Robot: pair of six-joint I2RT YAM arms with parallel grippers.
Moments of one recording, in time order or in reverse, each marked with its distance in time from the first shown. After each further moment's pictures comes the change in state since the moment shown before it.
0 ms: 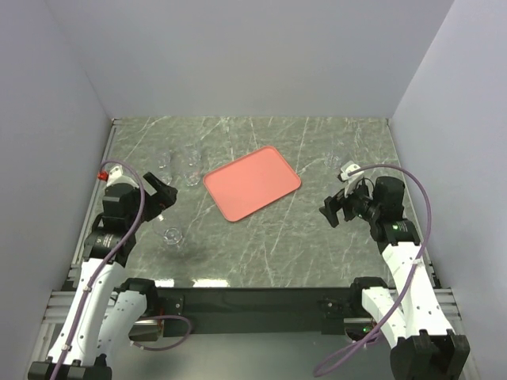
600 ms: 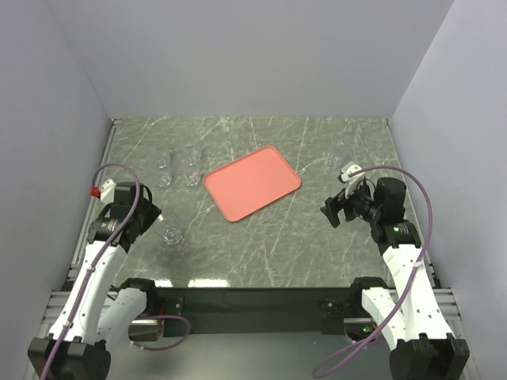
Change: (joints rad) left arm 0.000 0.120 0.040 -0.275 -0.251 -0.259; right arm -0.005 -0.028 0.000 -0.006 0.008 -0.019
